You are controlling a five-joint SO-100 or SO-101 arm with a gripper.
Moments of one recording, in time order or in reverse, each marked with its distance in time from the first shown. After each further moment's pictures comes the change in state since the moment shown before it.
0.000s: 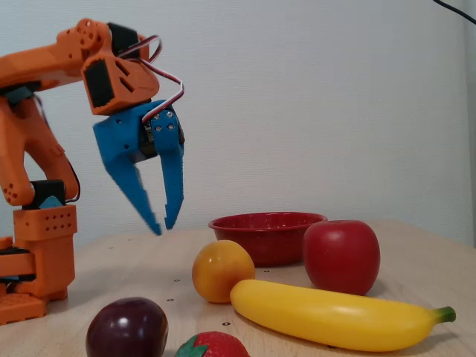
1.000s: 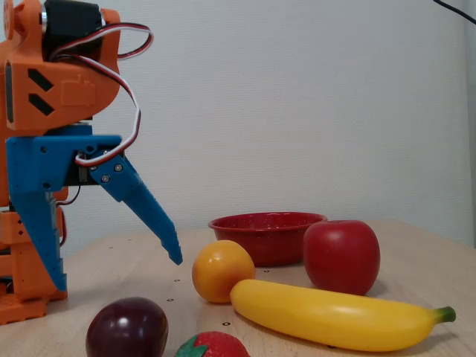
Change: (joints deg) arm -23.9 -35.2 -33.0 19.9 33.5
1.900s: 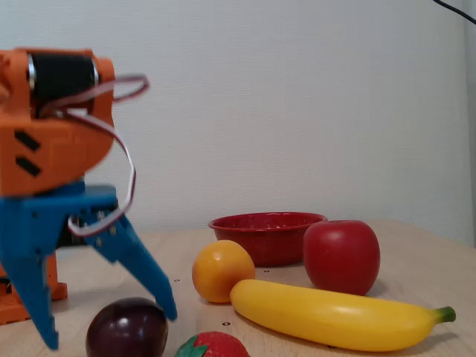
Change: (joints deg) arm -2.2 -9.1 3.3 -9.3 4.3
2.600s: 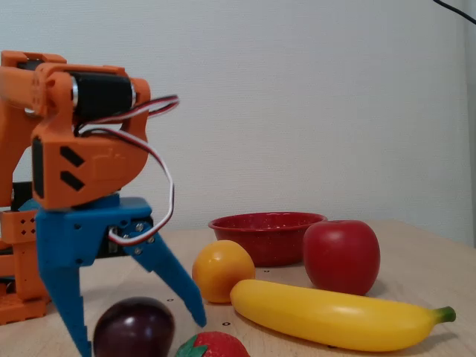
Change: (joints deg) arm 4.9 -1.5 0.0 -4.0 -1.4
